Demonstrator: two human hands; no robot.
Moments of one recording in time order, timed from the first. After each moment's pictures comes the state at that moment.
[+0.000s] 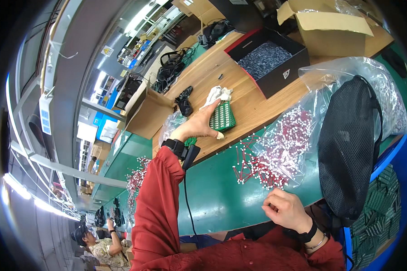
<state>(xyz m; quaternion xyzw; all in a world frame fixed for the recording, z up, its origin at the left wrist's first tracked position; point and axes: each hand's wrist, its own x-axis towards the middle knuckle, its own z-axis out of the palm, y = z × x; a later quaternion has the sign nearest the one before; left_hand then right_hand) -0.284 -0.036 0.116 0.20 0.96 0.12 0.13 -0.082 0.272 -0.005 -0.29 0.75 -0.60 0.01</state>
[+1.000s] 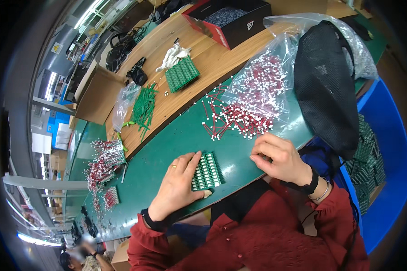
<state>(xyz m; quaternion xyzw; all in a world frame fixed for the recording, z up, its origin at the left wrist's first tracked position) -0.031 -0.016 0.072 0.23 0.96 0.14 0.08 -0.073 0.267 0.012 -0.29 0.81 -0.51 -0.10</state>
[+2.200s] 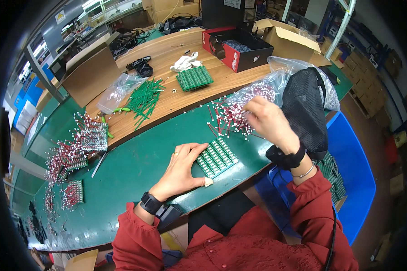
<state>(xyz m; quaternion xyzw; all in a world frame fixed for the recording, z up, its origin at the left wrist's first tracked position) -0.037 -0.052 0.005 0.27 0.88 0.38 -0.01 -0.122 0.224 0.065 -0.31 0.91 -0.20 -0.19</state>
